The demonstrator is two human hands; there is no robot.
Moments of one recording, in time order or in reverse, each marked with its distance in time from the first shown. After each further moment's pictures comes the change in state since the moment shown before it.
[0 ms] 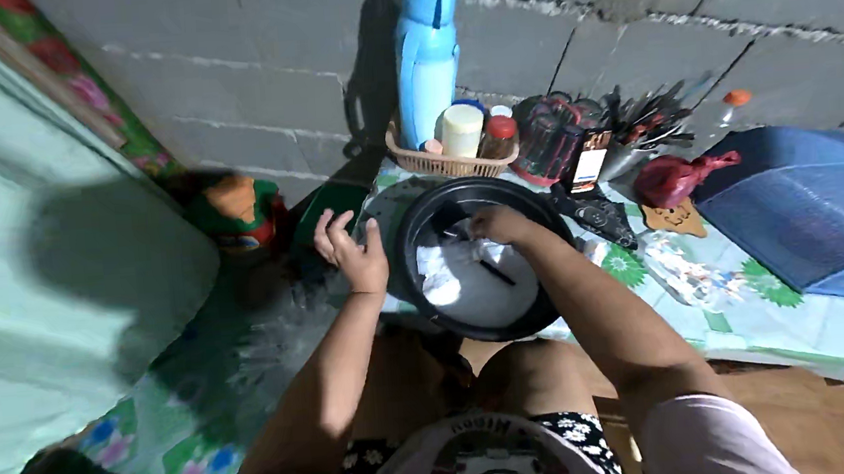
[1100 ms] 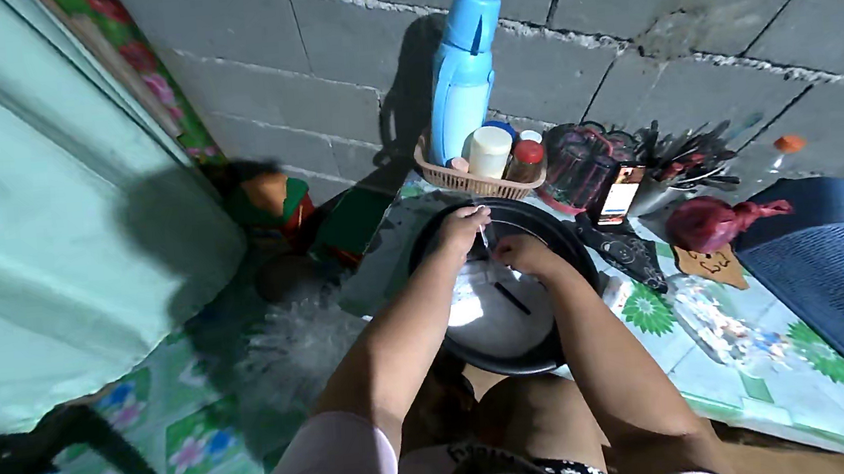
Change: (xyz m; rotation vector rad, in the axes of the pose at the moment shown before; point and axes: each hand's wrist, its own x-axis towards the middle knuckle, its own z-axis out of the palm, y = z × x) left_hand 0.018 0.067 0.115 -0.442 -0.703 -0.700; right_hand 0.008 0.028 0.005 0.001 -0.058 0.037
